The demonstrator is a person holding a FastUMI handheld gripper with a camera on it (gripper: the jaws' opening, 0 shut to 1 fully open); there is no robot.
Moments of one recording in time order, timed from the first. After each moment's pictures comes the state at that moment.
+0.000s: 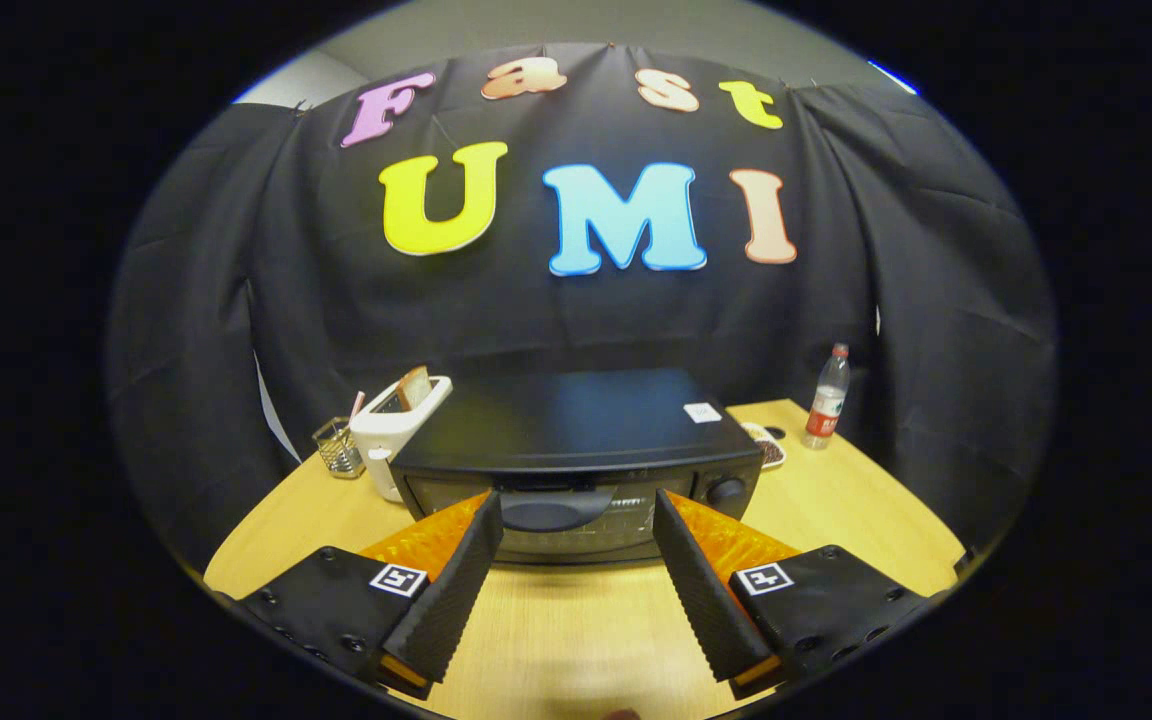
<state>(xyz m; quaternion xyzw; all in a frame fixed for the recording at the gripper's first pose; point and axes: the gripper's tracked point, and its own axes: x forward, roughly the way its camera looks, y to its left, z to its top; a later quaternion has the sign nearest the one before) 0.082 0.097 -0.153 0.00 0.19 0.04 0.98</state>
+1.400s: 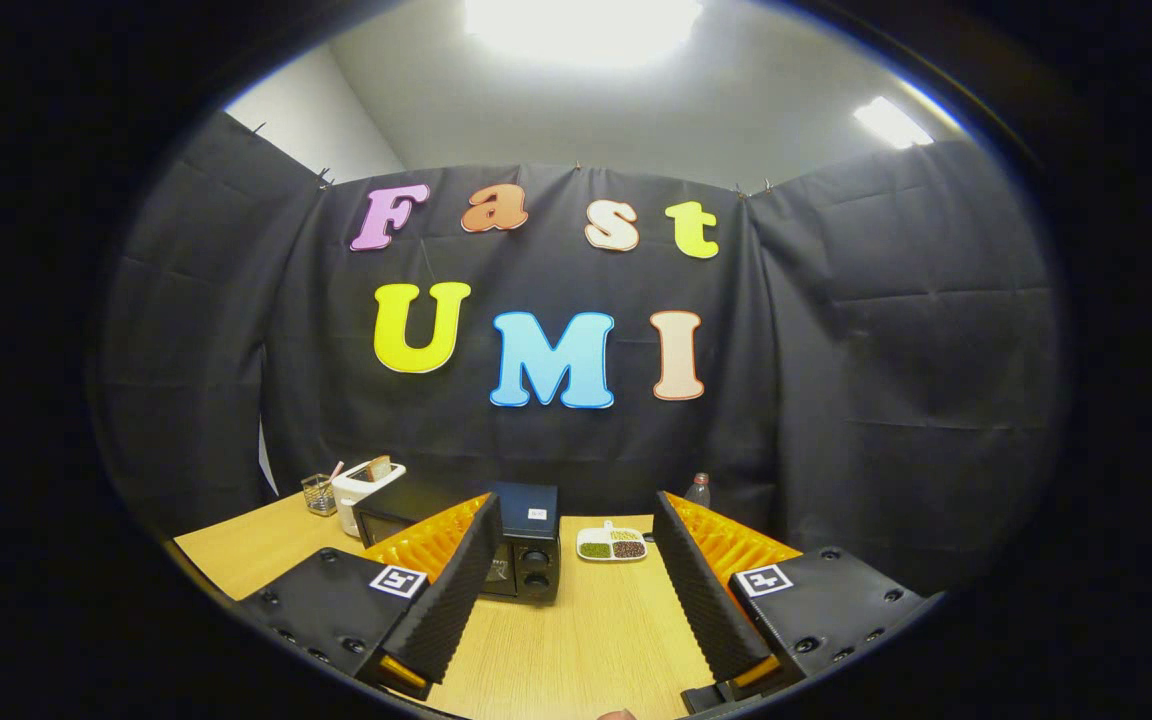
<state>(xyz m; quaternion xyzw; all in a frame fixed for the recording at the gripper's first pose) -0.049 -0.075 -0.017 -0.03 0.04 0.02 1.00</state>
